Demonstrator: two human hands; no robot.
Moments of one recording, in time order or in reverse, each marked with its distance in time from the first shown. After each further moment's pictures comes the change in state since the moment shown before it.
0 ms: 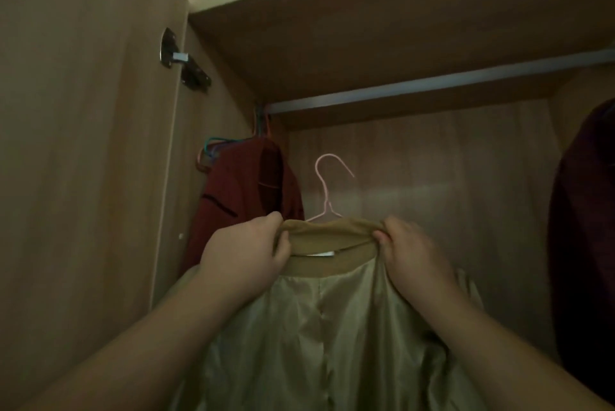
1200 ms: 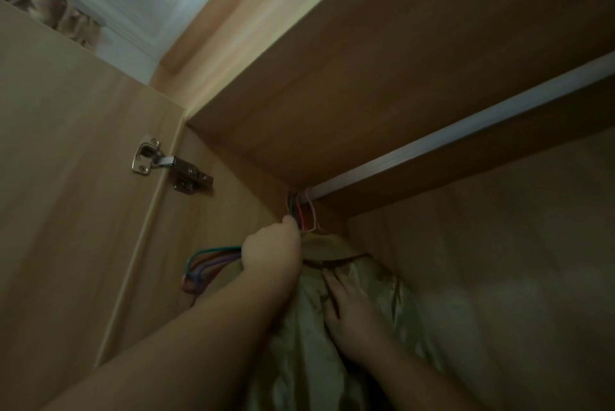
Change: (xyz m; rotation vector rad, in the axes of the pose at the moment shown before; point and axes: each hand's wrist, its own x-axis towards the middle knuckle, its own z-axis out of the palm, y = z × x) left_hand 0.225 -0.047 0.068 0.424 0.002 -0.310; right_hand 0.189 -0.064 0.242 0.580 -0.195 -0.184
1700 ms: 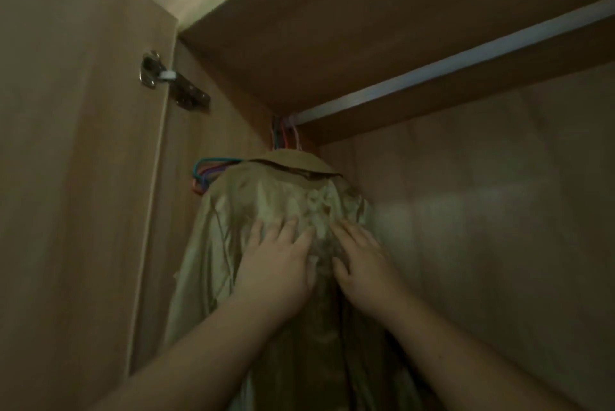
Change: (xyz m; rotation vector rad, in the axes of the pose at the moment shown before) left_hand -0.183 -0.011 -0.011 -0.047 -0.185 0.357; right_hand -0.139 -0.038 -0.057 -0.248 -0.041 0.106
